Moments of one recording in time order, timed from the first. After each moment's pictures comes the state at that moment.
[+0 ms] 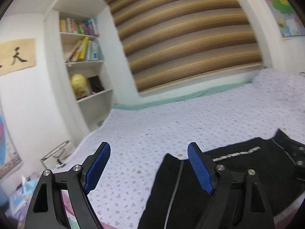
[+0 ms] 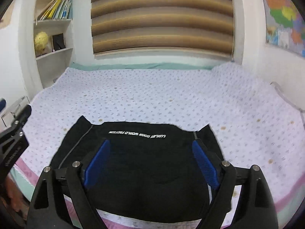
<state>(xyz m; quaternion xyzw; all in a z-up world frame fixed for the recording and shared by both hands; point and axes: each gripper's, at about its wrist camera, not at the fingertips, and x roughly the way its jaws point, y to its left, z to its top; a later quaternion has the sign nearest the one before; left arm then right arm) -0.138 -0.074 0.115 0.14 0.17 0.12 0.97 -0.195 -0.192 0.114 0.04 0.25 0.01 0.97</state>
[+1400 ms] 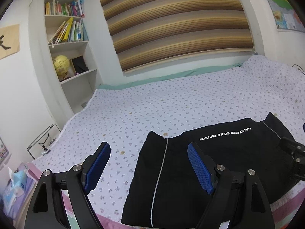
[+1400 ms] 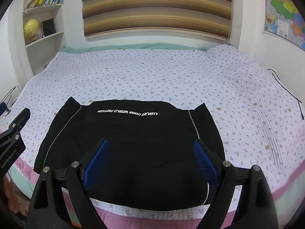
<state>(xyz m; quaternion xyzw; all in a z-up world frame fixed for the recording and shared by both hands) -0.118 -0.086 0.075 0.12 0.25 0.09 0.96 -0.176 -0.197 0.076 0.05 0.32 -0.01 0.95</state>
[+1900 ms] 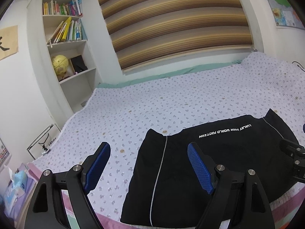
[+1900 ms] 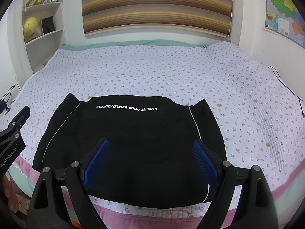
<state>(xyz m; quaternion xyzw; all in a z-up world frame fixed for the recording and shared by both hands) -0.117 -0.092 0.068 0.13 0.26 0.10 0.95 -0.172 -0.195 0.068 0.05 0.33 -0.01 0.94</state>
